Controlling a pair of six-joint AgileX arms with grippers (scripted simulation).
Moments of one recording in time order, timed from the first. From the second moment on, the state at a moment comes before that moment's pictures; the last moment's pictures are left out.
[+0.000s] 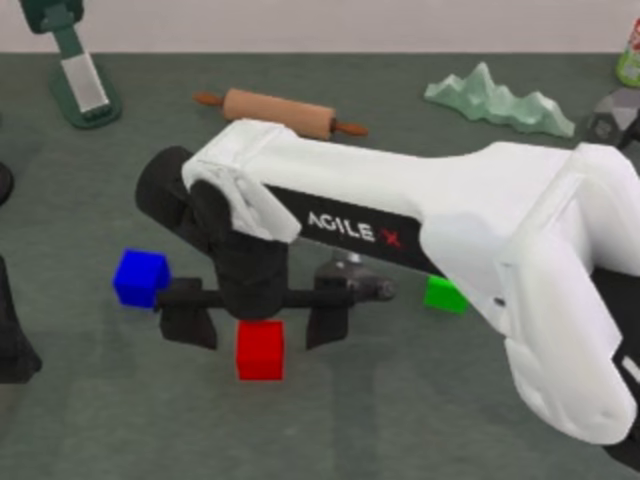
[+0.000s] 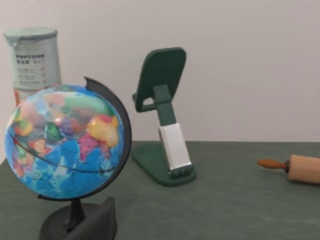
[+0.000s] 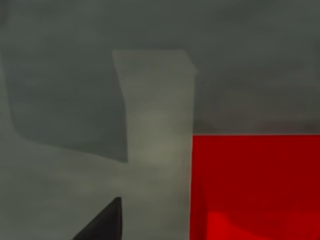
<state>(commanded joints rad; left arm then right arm) 0.00 0.00 0.00 0.00 0.00 0.00 0.91 2.54 2.13 -1.14 0.03 0.92</state>
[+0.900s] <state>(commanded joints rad) 0.00 0.00 0.00 0.00 0.00 0.00 0.91 2.51 2.36 -1.40 0.03 0.92</state>
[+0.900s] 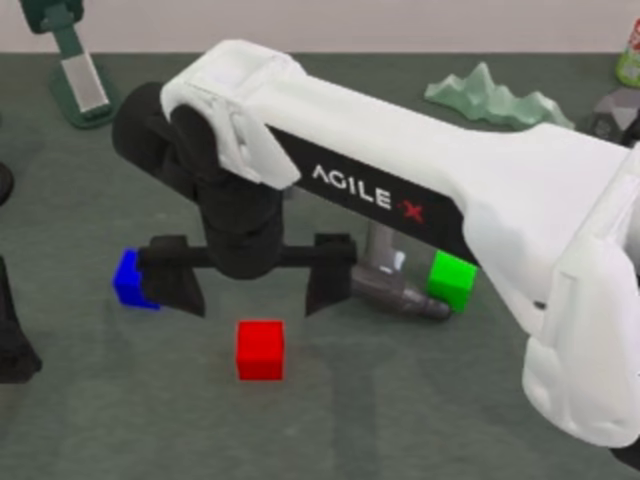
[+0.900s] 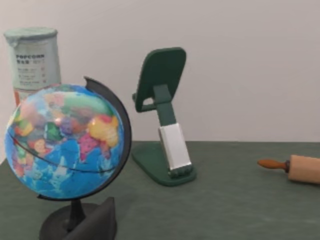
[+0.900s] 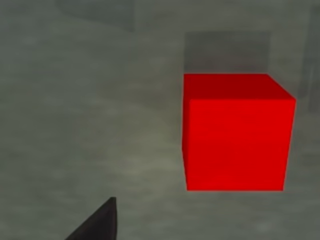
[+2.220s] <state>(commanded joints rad) 0.00 0.00 0.00 0.00 0.00 0.00 0.57 2.28 1.90 -1.19 0.01 -0.39</state>
